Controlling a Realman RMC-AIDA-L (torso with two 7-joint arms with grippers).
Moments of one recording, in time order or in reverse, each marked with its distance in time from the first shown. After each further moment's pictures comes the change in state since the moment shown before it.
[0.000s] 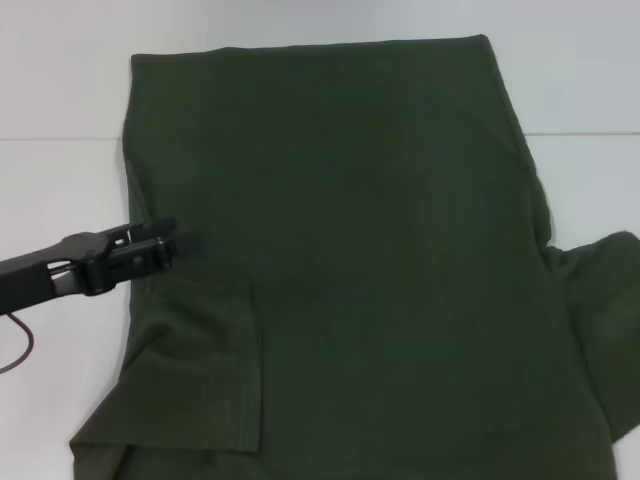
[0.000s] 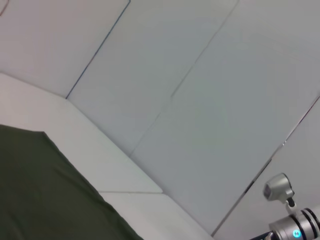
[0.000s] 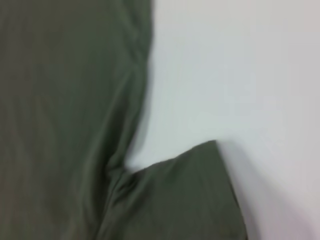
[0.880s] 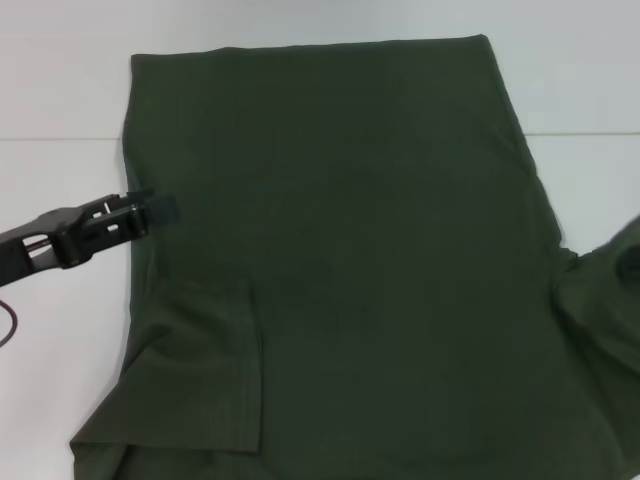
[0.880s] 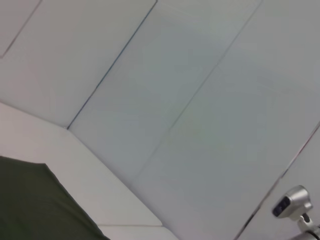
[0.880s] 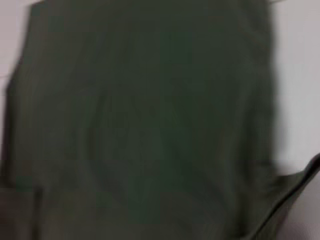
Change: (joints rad) left arm 0.000 0.005 -0.051 0.000 -0.056 0.018 -0.020; right arm 0.035 -0.007 0.020 -0.130 0.146 -0.323 0.026
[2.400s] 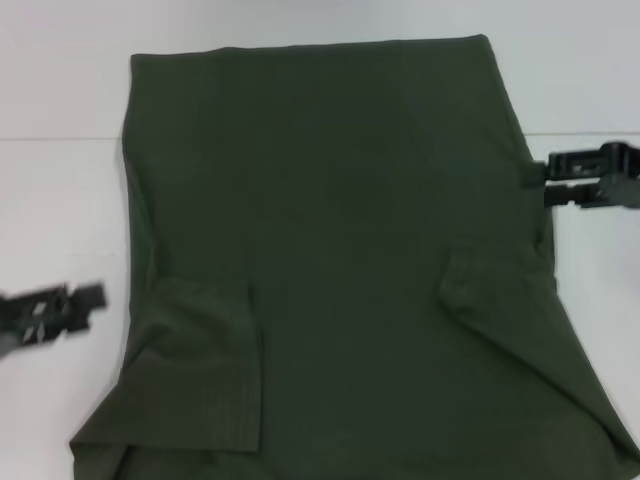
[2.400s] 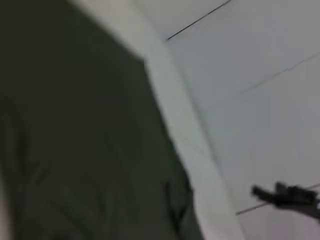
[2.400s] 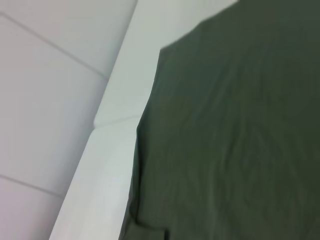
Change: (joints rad) left arm 0.052 0.058 -0.067 0.123 0.258 0.099 -0.455; right arm 0.070 -0.067 -0.063 0.302 0.376 0.079 -0.093
